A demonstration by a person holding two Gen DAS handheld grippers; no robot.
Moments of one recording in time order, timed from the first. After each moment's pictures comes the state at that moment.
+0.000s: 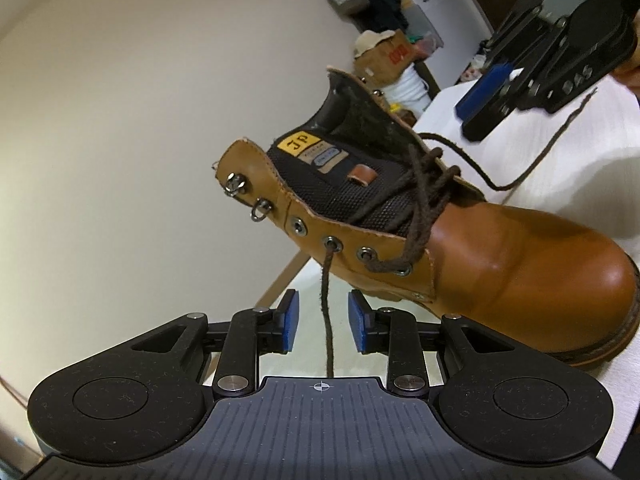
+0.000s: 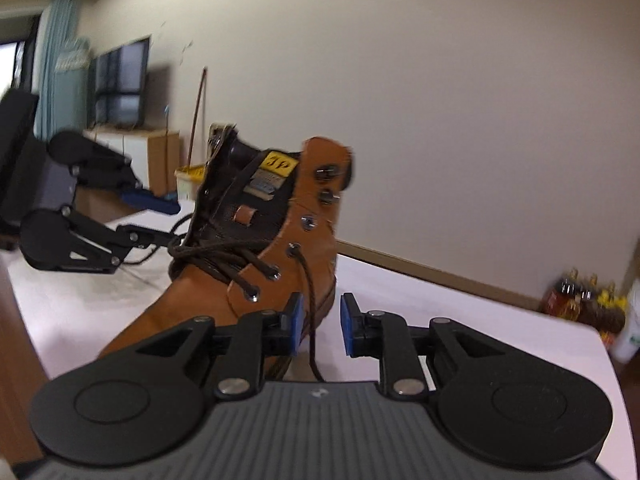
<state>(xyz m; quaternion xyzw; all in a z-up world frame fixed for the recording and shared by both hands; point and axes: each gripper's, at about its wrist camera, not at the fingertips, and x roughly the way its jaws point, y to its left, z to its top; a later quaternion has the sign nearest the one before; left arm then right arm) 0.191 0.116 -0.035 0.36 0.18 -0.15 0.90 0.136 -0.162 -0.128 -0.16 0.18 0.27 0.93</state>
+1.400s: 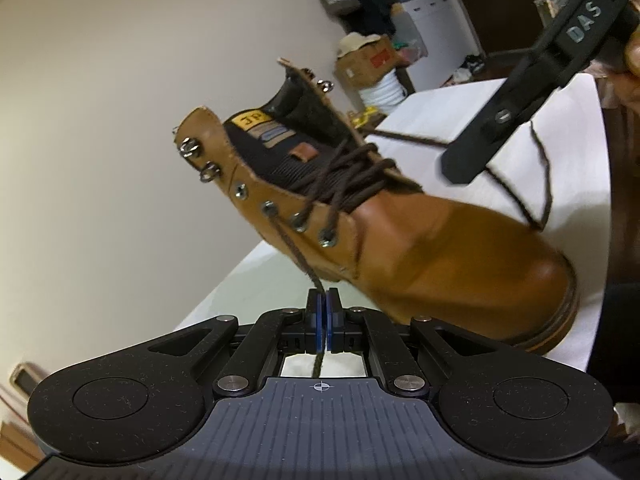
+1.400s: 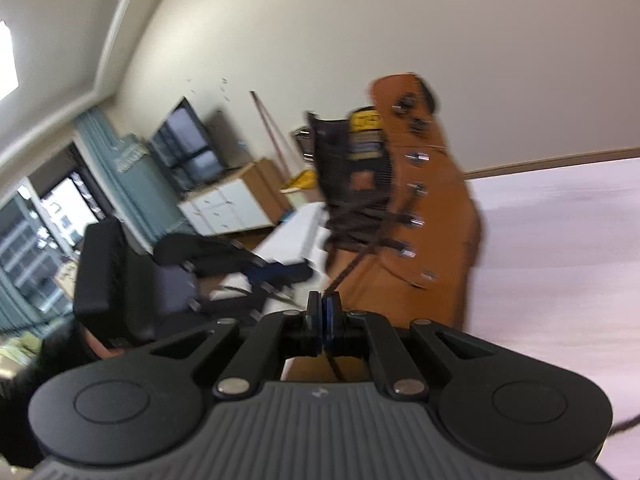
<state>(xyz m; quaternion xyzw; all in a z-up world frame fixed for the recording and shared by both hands) 0.170 0.110 -0.053 0.31 0.21 -0.19 0.91 0.141 -0.151 -0.141 0.10 0.31 0.42 0.85</state>
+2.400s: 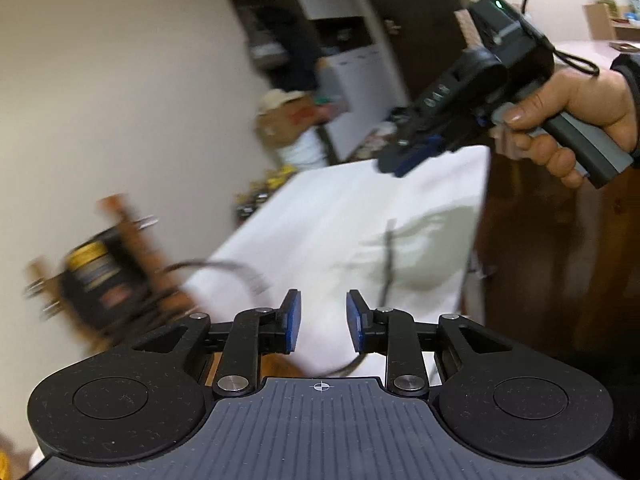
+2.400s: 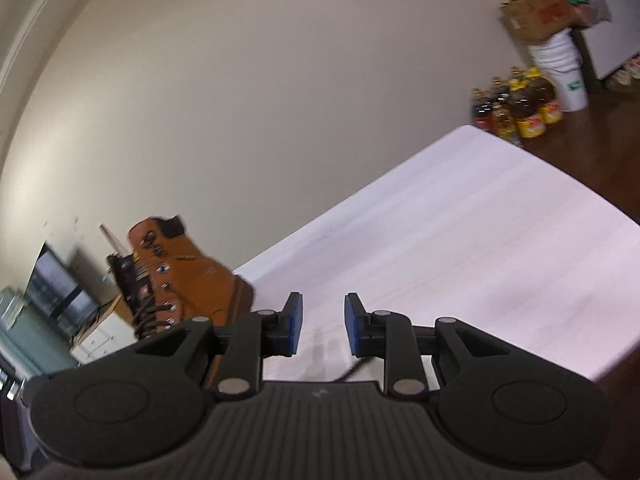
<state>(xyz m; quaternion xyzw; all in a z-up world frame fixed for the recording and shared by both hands) 0.131 -0.015 -0.045 0.28 0.18 -0.33 0.89 0.102 -0.332 -0.163 0.26 0.25 0.14 0.92</state>
